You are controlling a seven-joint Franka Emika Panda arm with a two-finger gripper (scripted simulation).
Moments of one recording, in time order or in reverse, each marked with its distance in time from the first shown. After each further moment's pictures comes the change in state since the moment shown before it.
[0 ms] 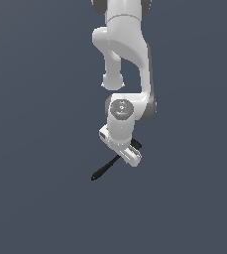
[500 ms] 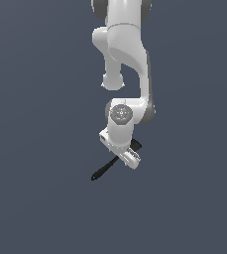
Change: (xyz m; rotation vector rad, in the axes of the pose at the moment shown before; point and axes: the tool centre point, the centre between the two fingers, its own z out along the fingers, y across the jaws) arm 0.000 0.000 0.022 0.001 0.001 0.002
